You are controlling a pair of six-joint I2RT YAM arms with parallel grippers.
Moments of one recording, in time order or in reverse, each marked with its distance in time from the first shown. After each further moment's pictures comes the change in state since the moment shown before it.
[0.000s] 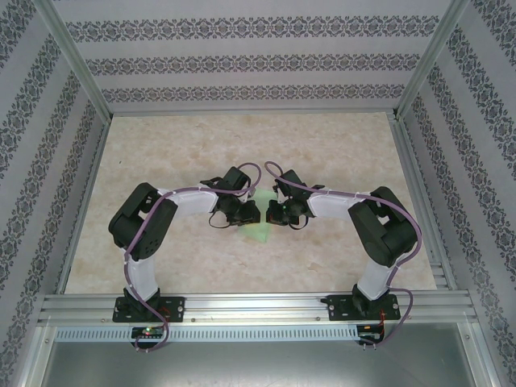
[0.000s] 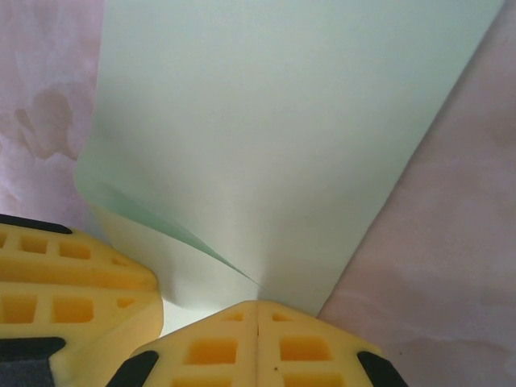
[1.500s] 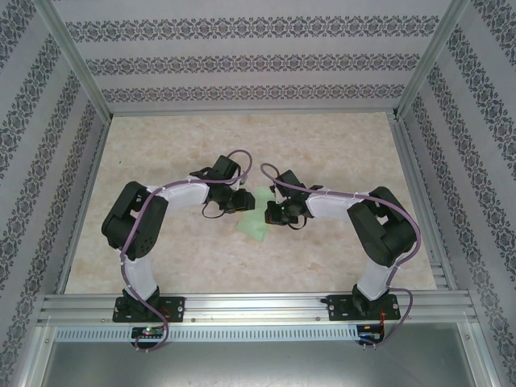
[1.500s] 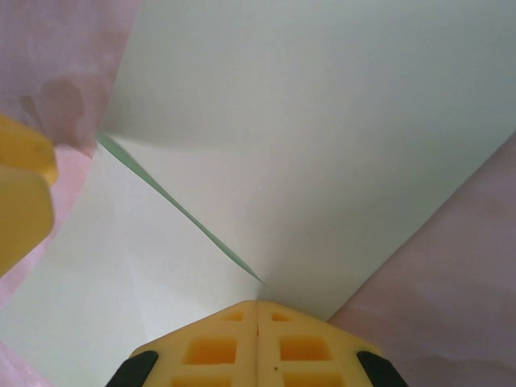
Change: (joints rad) left arm 0.092 -0.029 0.037 -0.018 -0.012 0.087; right arm 0.013 0.006 0.005 0.003 0.026 -0.068
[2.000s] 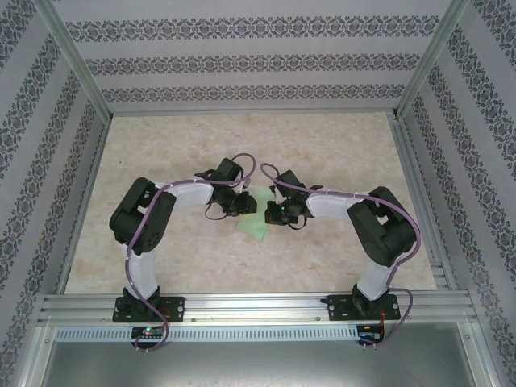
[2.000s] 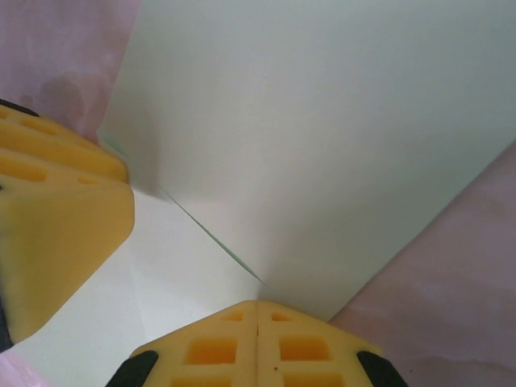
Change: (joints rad) left arm -0.013 0.074 0.019 0.022 0.030 0.000; right arm 0.000 0.002 0.001 0.000 0.000 0.000
